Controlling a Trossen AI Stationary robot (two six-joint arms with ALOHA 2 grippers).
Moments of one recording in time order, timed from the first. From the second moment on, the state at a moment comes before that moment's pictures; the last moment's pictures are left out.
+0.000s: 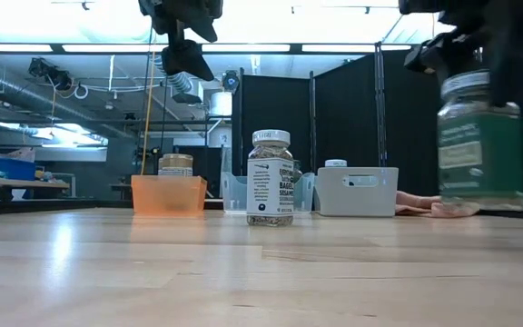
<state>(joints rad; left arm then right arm) 0.15 1.35 1.25 -0.75 0.20 -0.25 0.44 1.51 1.12 -0.89 0.06 0.37</state>
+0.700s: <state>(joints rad) 0.15 1.35 1.25 -0.80 0.17 -0.24 0.12 1.43 1.13 -0.90 0.06 0.18</state>
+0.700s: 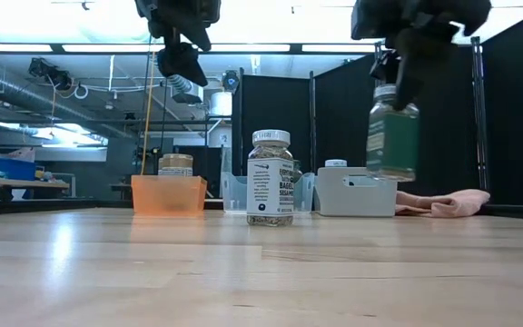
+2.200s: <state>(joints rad) 0.15 1.35 1.25 -0.81 0.12 -0.21 -0.40 1.56 1.21 -0.28 0.06 -0.08</state>
